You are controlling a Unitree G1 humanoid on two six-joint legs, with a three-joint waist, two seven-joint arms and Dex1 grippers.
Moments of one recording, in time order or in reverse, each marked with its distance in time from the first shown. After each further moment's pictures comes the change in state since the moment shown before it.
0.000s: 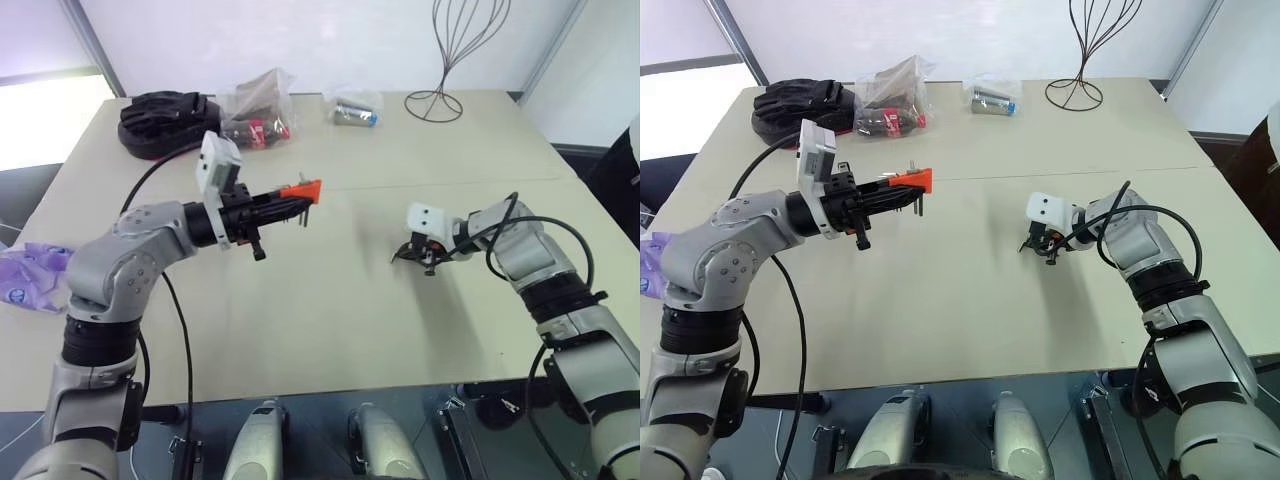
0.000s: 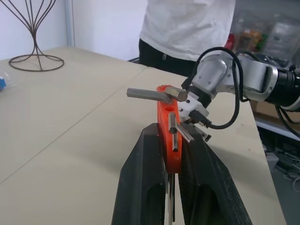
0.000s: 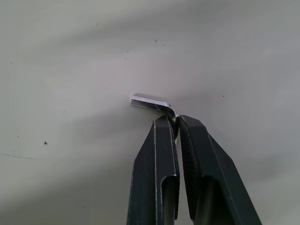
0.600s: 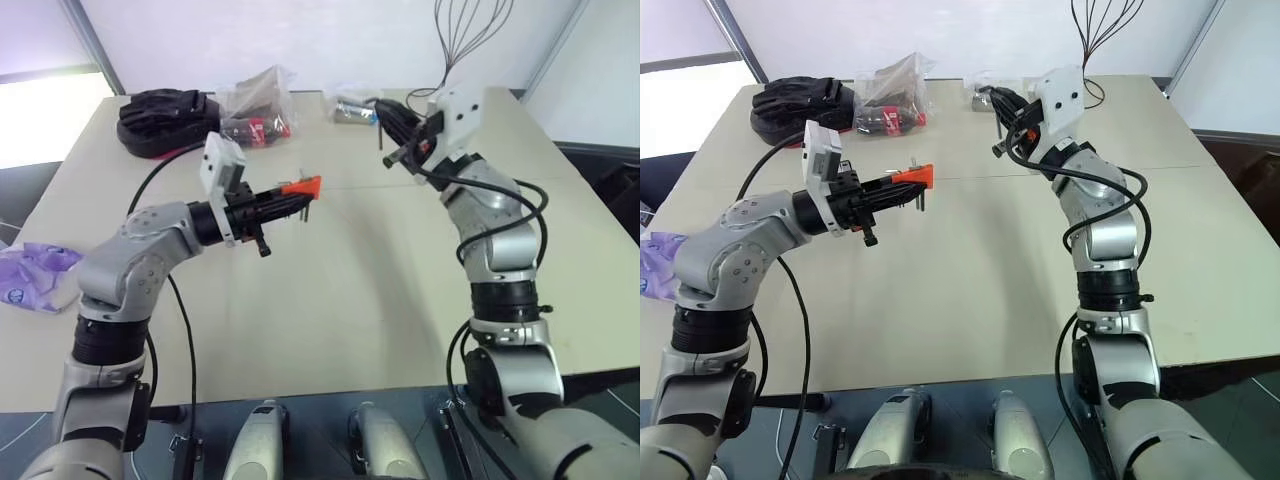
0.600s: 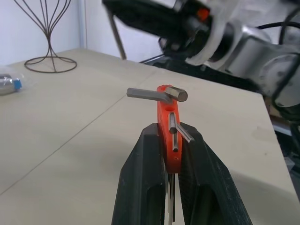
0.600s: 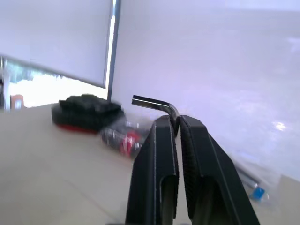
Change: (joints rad) left arm -0.004 -0.047 -0.015 0.033 0.068 -0.063 0.023; right arm 0.025 0.465 -0.466 -0.447 0.367 -0.028 -0.689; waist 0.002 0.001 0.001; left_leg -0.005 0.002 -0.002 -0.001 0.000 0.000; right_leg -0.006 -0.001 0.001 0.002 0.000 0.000
